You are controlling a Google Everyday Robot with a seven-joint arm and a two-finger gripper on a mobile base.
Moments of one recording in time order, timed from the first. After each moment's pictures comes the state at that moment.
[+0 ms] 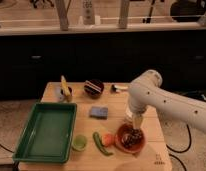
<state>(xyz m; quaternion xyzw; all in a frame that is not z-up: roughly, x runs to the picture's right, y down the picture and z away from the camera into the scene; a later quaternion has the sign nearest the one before) 0.166 0.137 0.722 -0.28 -0.01 -0.04 0.96</state>
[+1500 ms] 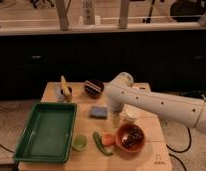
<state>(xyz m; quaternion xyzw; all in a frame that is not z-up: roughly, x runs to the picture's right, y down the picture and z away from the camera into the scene) 0.059 0.146 0.774 -0.30 -0.07 -0.08 0.95</state>
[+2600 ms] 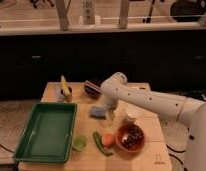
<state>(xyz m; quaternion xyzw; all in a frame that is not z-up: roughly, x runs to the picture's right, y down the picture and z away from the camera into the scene) 0.037 0.145 0.822 -0.32 -0.09 -0.08 0.94</state>
